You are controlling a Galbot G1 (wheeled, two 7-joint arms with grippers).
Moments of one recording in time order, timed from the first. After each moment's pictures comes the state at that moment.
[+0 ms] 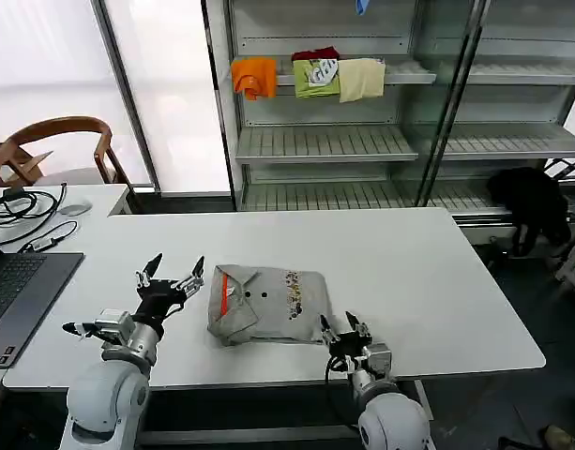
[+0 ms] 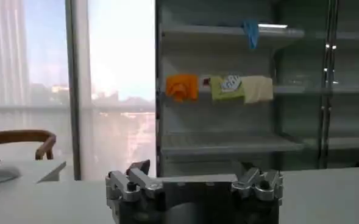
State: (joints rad) left arm 1.18 -1.36 -0.59 -2.07 -0.24 0.45 0.05; right arm -1.27 1.48 0.29 1.99 0.07 -0.57 0.07
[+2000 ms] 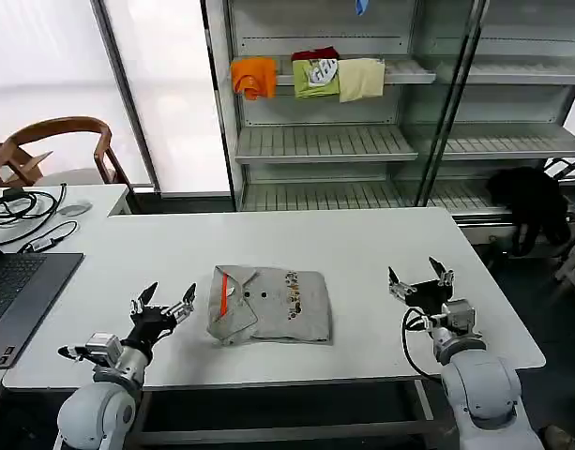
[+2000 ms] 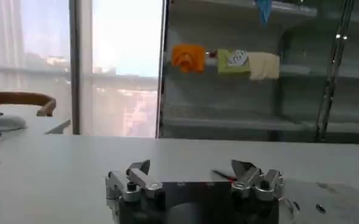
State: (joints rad) left arm 1.27 -1.31 -0.65 -1.97 -0.36 0.37 0.10; right arm -1.14 1.28 0.56 2.05 0.06 -0.56 -0.06
